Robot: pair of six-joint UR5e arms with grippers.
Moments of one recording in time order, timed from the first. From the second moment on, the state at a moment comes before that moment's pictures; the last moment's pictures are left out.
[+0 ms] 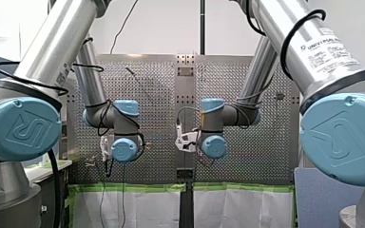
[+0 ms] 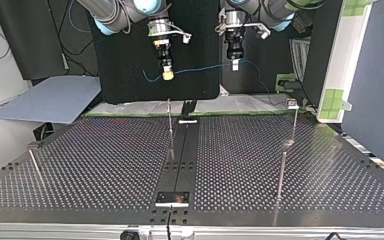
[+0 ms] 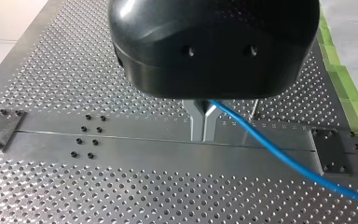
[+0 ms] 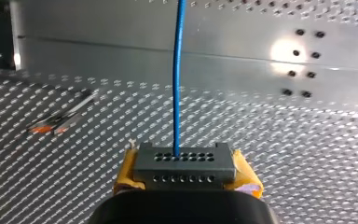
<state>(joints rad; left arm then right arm) -0.55 -1.99 -2.39 -1.89 -2.15 -1.63 2.36 -1.00 2.03 -1.03 1.83 1.48</state>
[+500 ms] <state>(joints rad) -0.55 -1.99 -2.39 -1.89 -2.15 -1.63 2.36 -0.91 2.04 -1.01 1.83 1.48</state>
